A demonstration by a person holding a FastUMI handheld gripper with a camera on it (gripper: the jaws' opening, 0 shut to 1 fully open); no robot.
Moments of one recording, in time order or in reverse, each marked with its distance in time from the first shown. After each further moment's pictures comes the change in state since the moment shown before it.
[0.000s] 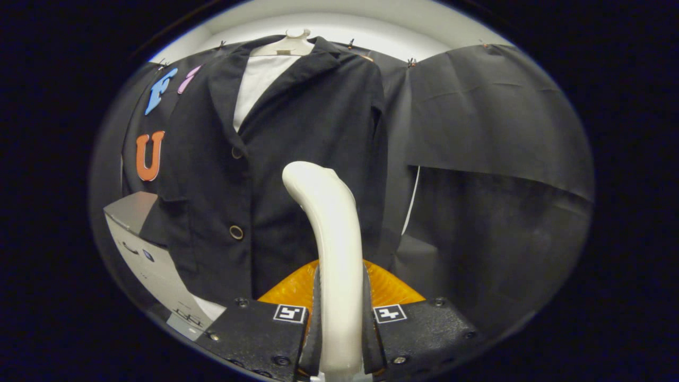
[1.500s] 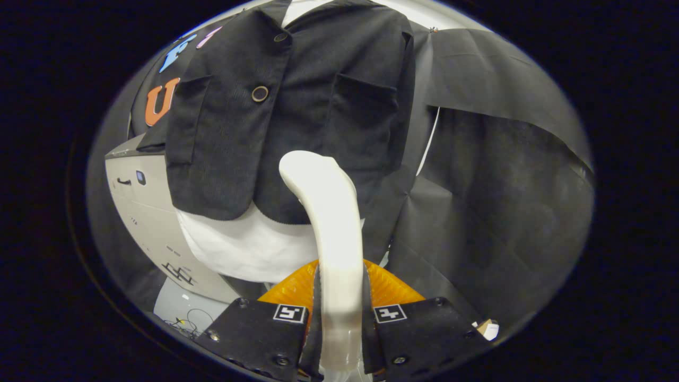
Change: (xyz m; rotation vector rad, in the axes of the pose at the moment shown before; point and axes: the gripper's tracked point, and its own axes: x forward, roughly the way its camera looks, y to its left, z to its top) arm -0.001 0.030 -0.168 -0.074 0.290 0.026
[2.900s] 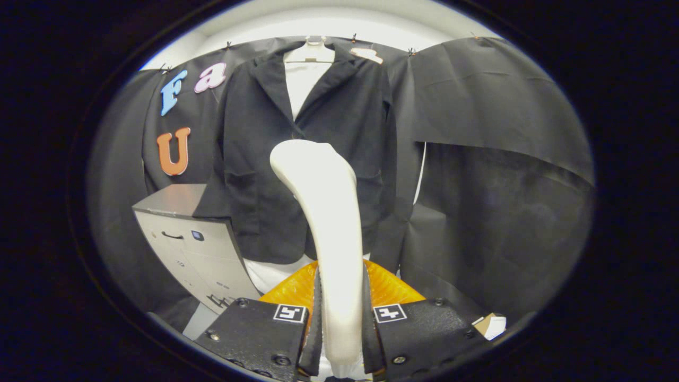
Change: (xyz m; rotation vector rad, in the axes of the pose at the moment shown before) arm -0.195 0.011 0.094 0.132 -0.204 0.064
